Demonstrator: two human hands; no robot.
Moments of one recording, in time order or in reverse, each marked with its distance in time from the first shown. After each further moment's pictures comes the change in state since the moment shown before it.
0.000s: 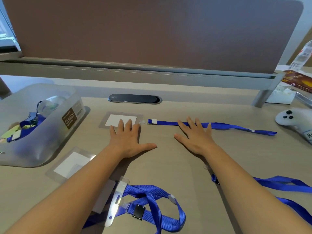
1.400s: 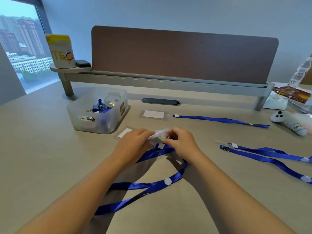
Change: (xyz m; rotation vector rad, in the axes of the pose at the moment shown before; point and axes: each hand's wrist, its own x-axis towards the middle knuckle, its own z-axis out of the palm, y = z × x) left_hand -0.199 -0.034 -0.036 -0.158 0.402 0.279; right_hand -0.172 -0.148 -0.004 0.738 0.257 -0.244
